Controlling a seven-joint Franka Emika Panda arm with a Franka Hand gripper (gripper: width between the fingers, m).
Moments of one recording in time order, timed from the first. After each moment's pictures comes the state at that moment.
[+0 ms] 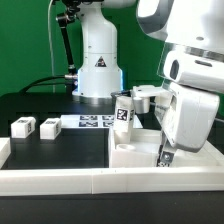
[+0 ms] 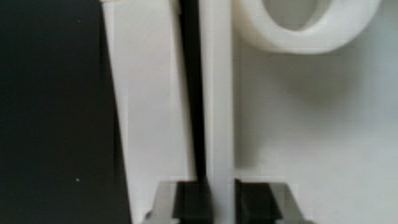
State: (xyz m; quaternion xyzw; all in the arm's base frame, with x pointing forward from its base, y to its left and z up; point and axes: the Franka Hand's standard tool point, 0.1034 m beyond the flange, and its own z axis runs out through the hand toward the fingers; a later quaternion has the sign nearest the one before) arm 0.643 0.058 0.038 0.74 0.67 -0.06 0.09
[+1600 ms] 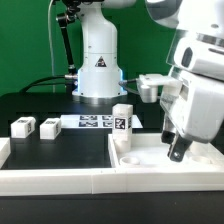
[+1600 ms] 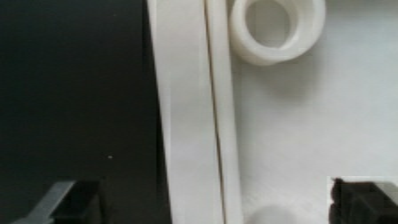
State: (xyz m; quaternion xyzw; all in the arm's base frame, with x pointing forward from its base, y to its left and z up) arm 0.652 0.059 0.071 0.73 0.67 -0.08 0.10
